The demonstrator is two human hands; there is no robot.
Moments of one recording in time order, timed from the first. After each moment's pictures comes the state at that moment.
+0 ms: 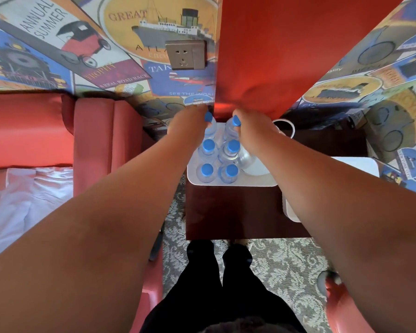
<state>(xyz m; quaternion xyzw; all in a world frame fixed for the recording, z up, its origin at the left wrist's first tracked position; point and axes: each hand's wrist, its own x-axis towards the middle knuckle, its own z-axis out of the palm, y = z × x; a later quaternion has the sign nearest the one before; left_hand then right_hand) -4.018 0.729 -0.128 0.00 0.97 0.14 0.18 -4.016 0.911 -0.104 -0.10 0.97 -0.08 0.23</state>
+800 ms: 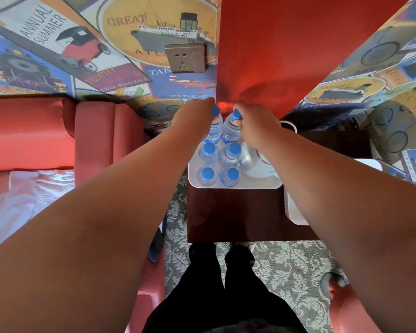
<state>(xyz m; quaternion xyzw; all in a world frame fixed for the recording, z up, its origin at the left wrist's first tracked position) -4.041 0.737 -0.122 0.04 0.98 0.12 0.16 -4.034 0.915 -0.108 -0.10 0.97 -0.14 0.19</state>
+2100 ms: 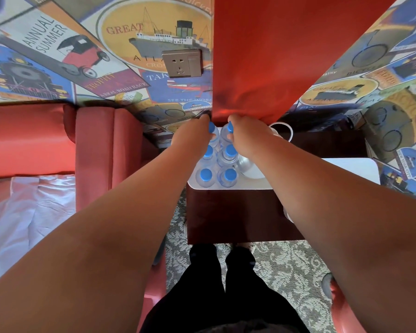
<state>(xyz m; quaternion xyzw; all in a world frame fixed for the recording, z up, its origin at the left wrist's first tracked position) -4.006 0.743 -0.126 0.01 0.97 0.13 0.19 -4.016 0.906 -0.098 -0.12 0.96 -0.05 0.25</state>
